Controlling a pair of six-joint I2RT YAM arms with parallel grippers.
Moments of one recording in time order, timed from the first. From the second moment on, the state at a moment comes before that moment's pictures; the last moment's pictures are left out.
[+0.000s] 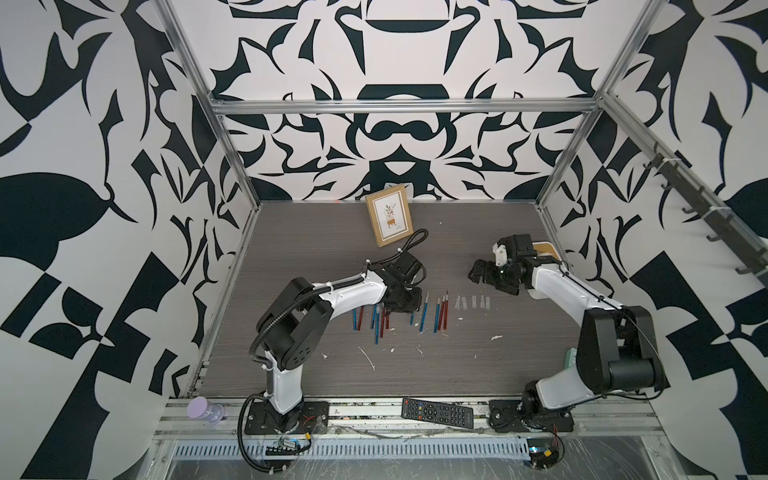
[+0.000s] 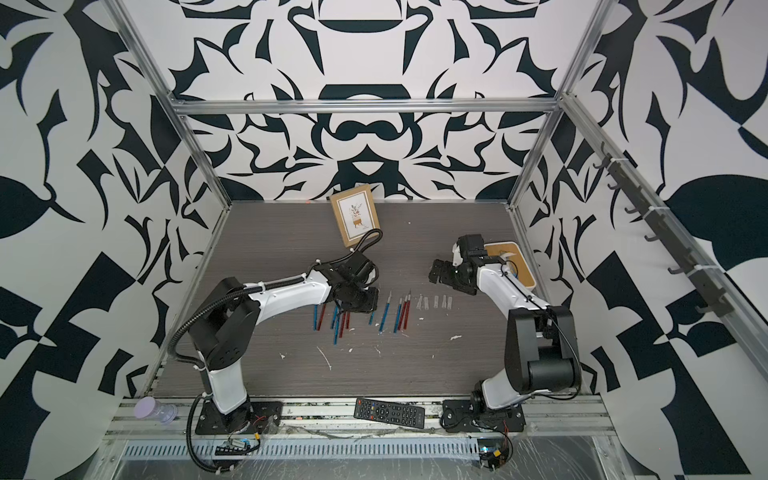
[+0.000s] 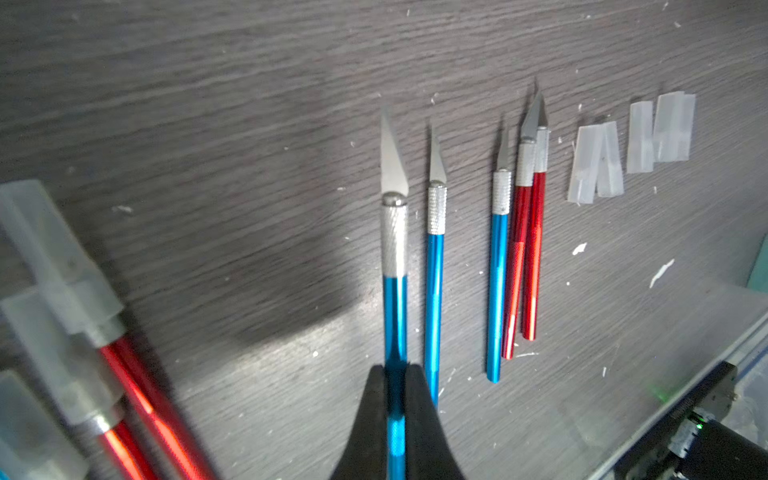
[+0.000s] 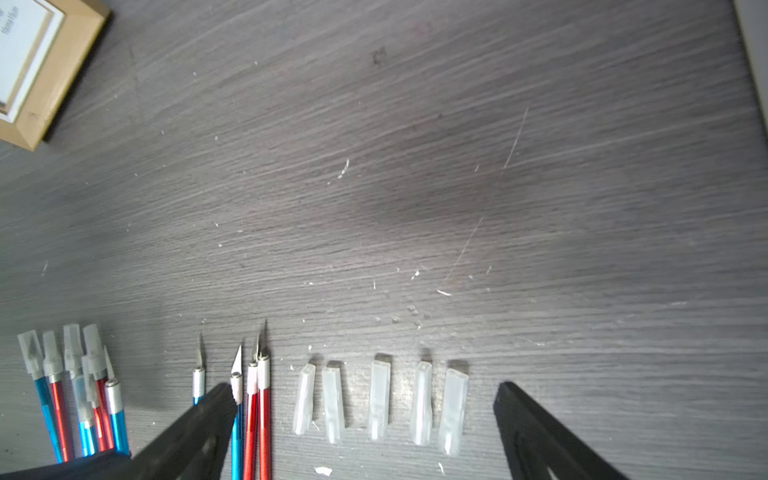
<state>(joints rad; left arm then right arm) -0.83 1.87 1.25 -0.52 0.21 -0.61 0.07 1.52 0.96 -0.53 -0.24 0.35</state>
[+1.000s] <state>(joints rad) -0.86 1.96 1.31 -0.59 0.13 -0.62 0.03 1.52 0.90 -0.47 -0.30 0.33</state>
